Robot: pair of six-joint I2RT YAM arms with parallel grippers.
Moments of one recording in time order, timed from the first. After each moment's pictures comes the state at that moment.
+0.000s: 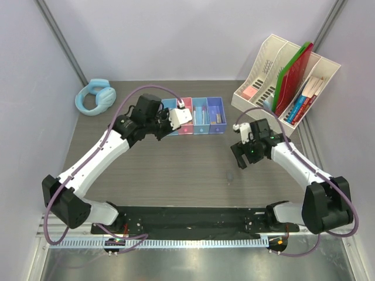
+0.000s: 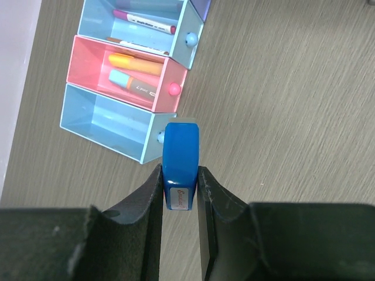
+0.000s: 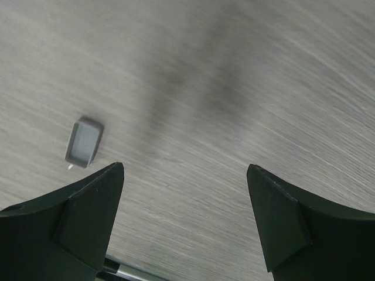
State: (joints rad) left arm -0.59 1.38 1.35 -0.68 0.23 0.67; right arm 0.21 1.28 0.84 -0.67 -0.13 -0.25
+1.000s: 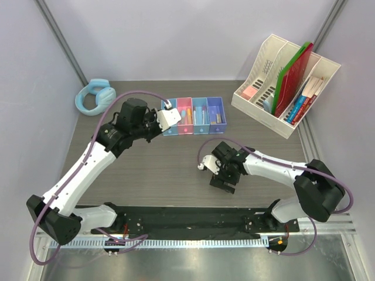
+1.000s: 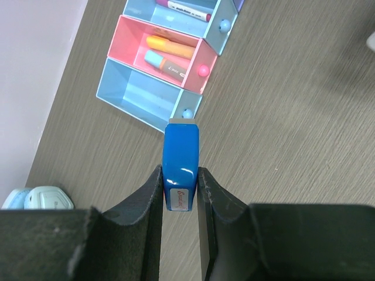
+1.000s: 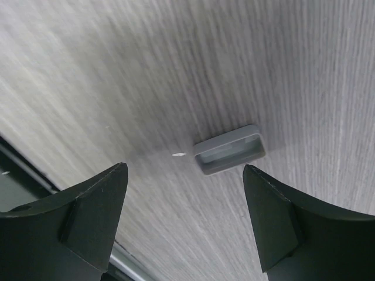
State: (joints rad) left arm -0.56 1.21 1.28 -0.68 0.15 0.65; right arm 0.76 1.40 0.77 -0.70 -0.04 -0.46
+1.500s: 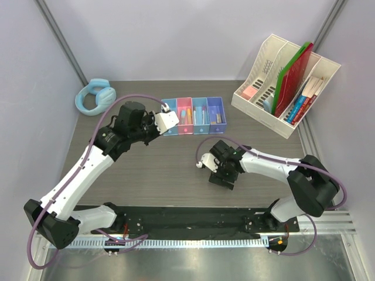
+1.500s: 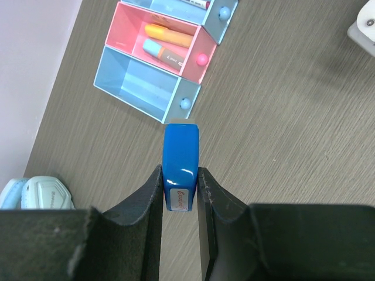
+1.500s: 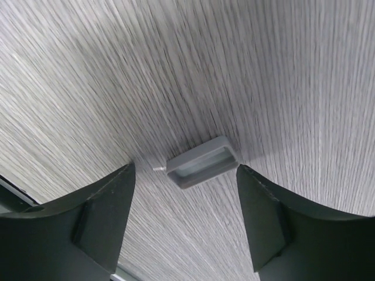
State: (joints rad) left arm -0.56 1.16 1.24 -0.69 0.13 0.65; right arm 0.76 1.47 0.78 -0.65 0.01 -0.47
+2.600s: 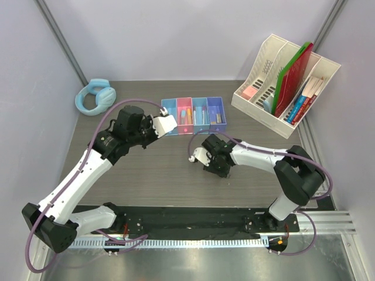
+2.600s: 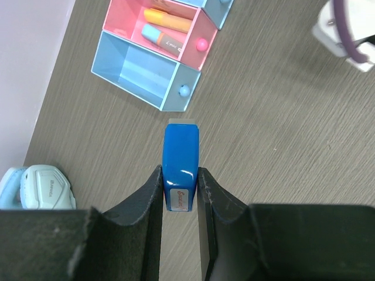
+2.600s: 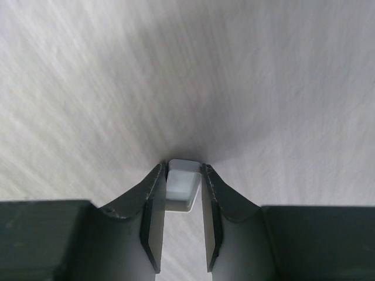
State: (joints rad) left arm -0.56 1.12 1.19 -0.70 0.10 0.65; right arm 0.76 1.58 0.89 -0.63 0.01 -0.49
